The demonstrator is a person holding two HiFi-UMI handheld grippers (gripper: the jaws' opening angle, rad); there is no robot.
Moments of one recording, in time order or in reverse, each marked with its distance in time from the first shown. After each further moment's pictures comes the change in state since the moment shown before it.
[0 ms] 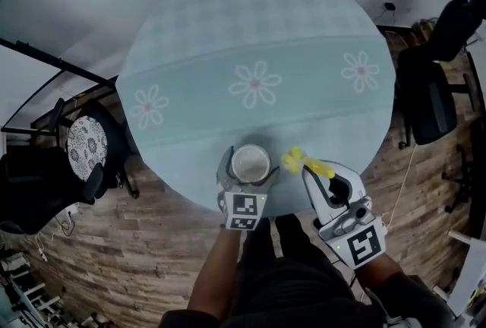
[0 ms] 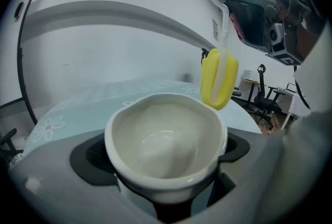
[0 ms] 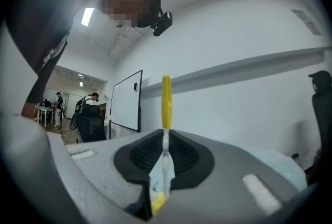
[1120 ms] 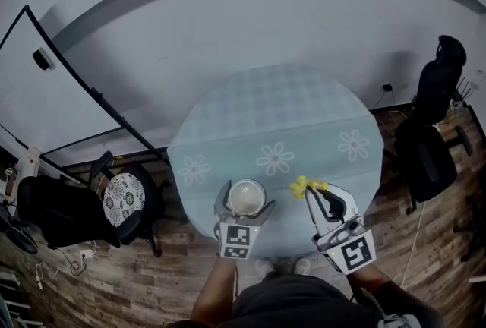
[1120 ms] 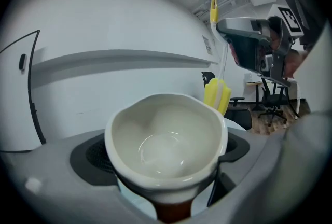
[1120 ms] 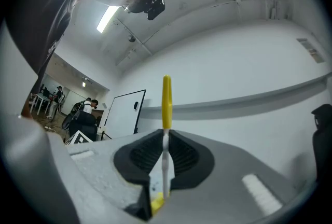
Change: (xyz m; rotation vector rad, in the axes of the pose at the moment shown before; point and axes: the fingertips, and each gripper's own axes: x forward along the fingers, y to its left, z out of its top) left arm -0.170 0.031 0.177 0.175 -0.239 0.118; right arm -0.046 0.053 0.174 -0.183 -0.235 -0.014
